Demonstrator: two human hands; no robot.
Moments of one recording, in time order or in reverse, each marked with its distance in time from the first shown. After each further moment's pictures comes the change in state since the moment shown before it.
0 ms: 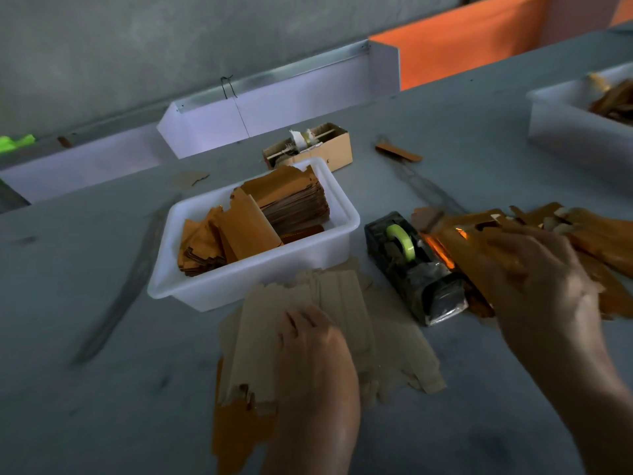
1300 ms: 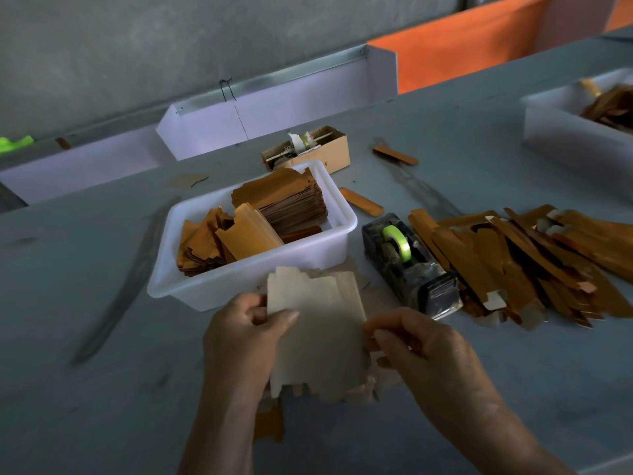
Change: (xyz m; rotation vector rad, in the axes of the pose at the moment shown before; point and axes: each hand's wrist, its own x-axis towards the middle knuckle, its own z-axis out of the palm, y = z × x) left_hand 0.018 -0.060 -0.009 -1.036 0.156 -0.280; right_hand -0.061 -0.042 0.023 0.473 -0.592 0.253
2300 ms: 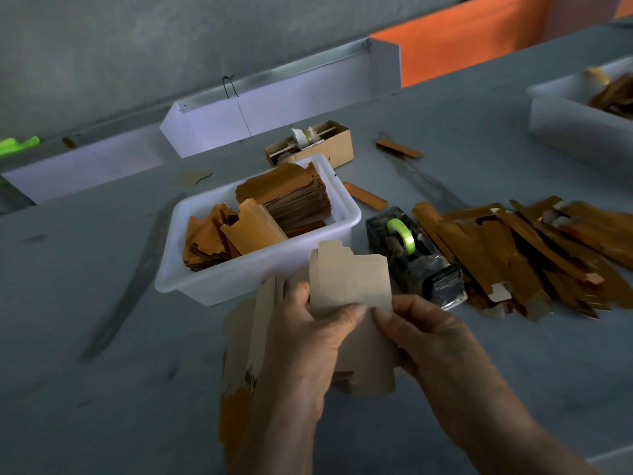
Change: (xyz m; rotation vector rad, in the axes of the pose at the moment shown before) left_hand -0.035 0.025 0.028 -0.271 -0.250 -0.006; right_hand 0.003 -0.005 0.009 0.582 -0.056 0.227
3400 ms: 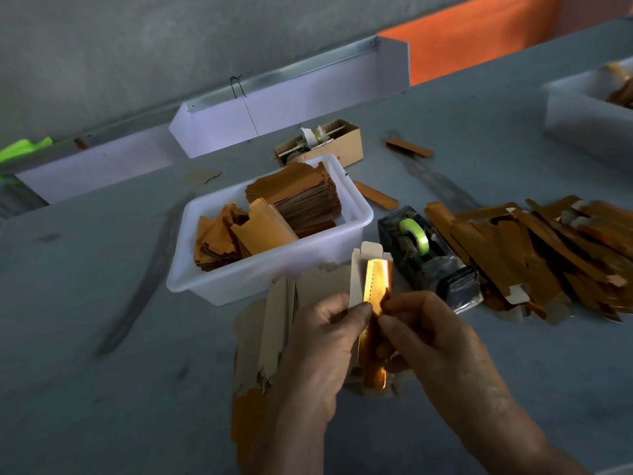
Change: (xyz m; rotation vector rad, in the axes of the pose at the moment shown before) left_hand 0.002 -0.006 -0.002 -0.033 -0.211 -0.005; right_hand -0.002 0.006 0.005 -0.345 0.028 -0.258
